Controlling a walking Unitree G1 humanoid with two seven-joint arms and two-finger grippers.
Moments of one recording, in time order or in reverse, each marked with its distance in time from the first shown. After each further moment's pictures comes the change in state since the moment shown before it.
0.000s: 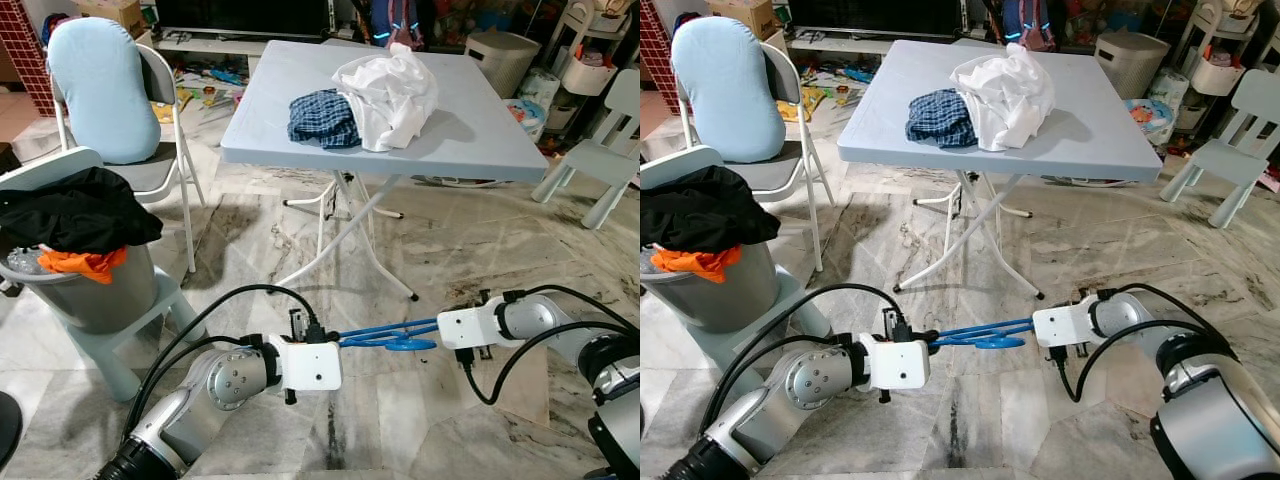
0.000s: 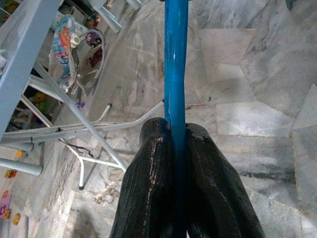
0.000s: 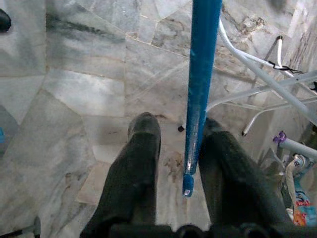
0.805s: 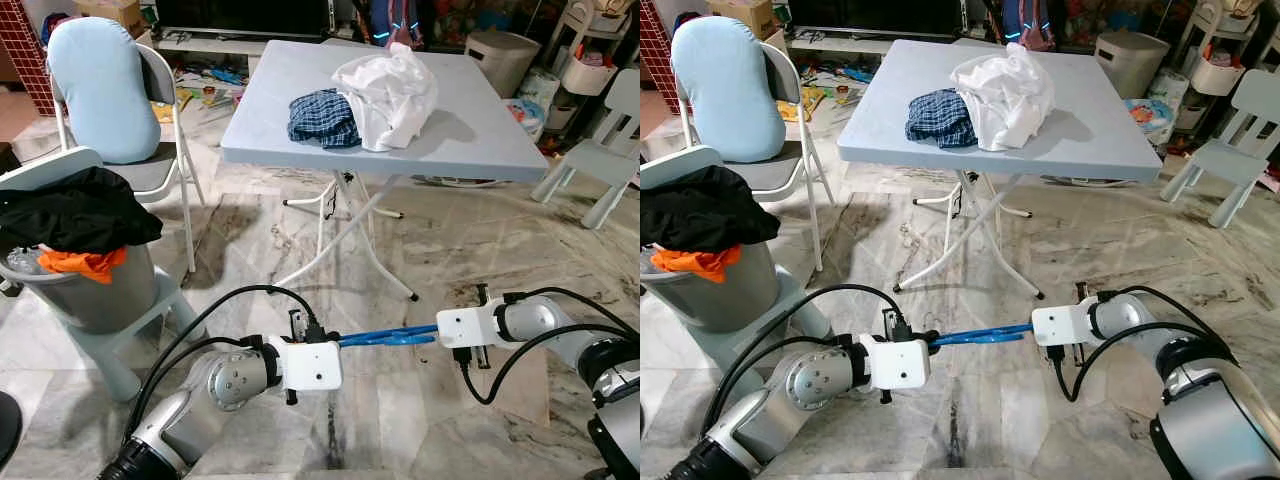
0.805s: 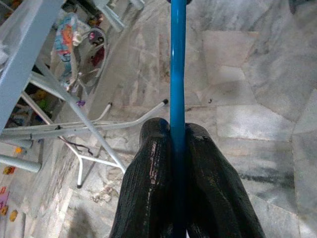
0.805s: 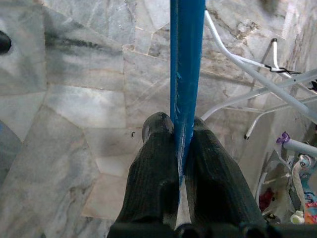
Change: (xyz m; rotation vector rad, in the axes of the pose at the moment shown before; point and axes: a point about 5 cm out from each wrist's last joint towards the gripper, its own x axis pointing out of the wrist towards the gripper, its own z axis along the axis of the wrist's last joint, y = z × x) left arm 0.001 -0.001 -0.001 -0.029 -0.003 0.023; right arm 0.000 0.002 0.002 0.065 -0.051 -0.026
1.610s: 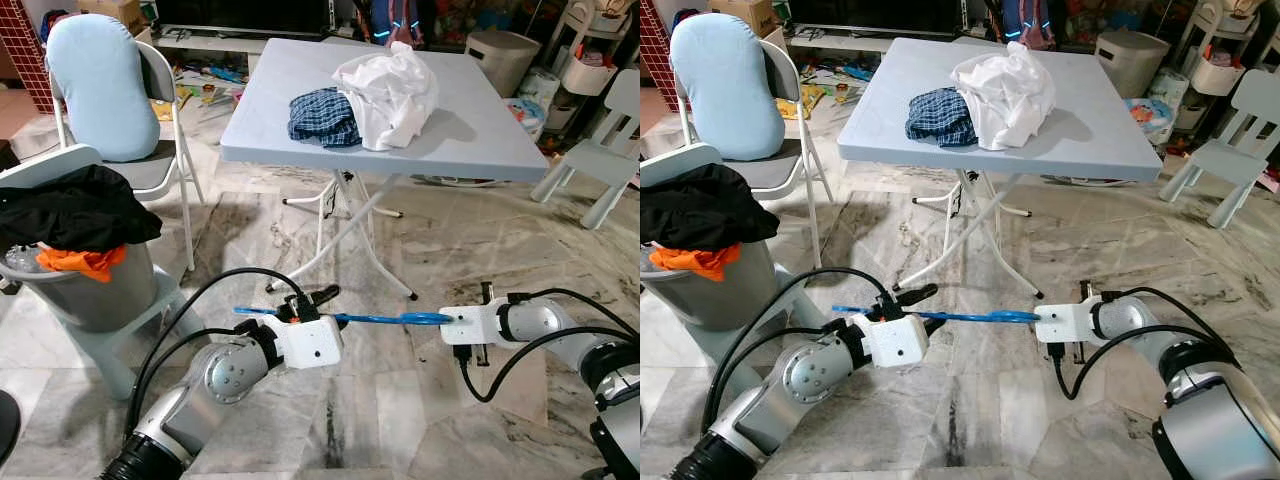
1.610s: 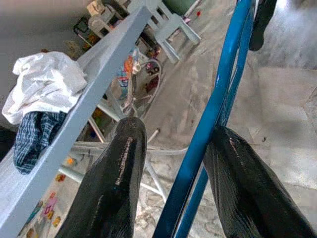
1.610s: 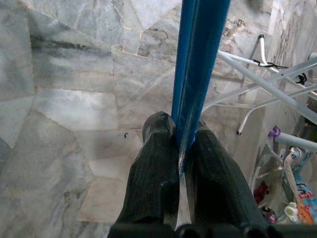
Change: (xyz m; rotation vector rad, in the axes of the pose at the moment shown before) left arm -0.001 0.021 0.012 0.015 -0.141 0.247; right arm 0.000 0.000 -0.004 0.006 0.021 -0.058
